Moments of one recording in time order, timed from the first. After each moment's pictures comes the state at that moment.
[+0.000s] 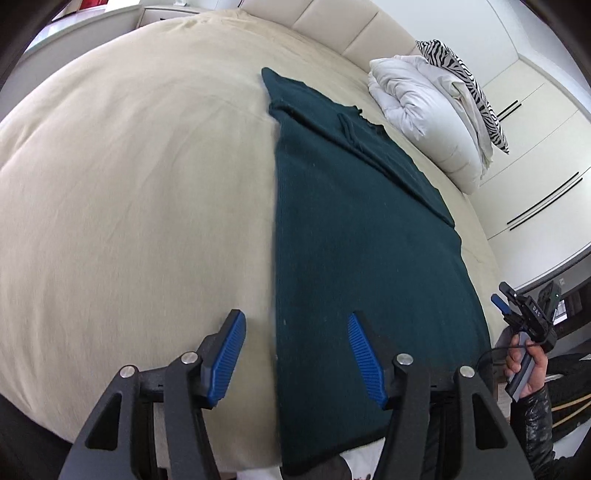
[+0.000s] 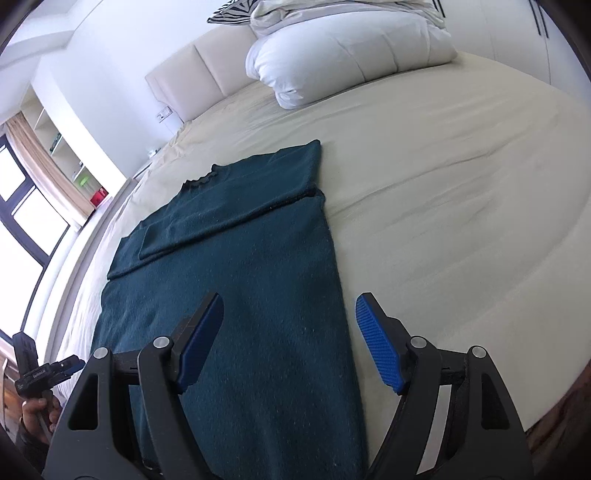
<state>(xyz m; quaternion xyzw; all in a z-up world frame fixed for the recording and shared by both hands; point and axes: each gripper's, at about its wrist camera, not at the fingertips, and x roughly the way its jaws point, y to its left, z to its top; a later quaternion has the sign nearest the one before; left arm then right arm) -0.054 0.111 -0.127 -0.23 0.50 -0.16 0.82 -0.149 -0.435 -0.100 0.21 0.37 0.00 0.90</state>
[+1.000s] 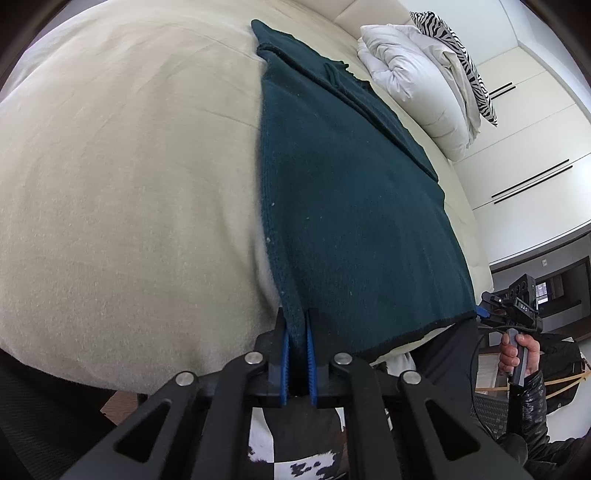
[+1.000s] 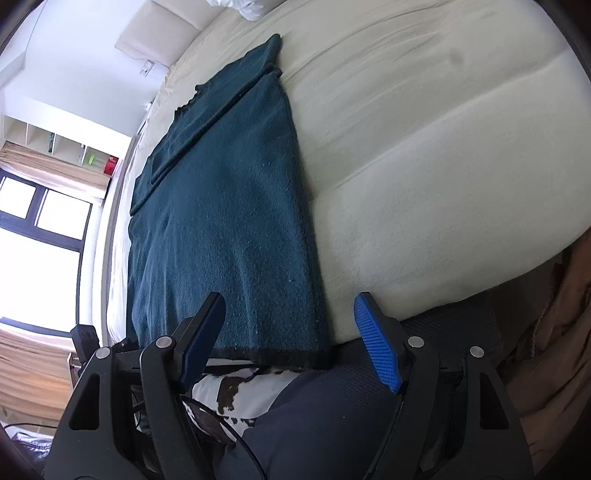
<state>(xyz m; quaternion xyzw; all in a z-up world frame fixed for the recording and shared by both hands) -0.084 0.100 -0.139 -0.23 0.55 -0.21 0.78 -0.228 -0.472 -0.145 0.32 0.53 0.07 0.78</state>
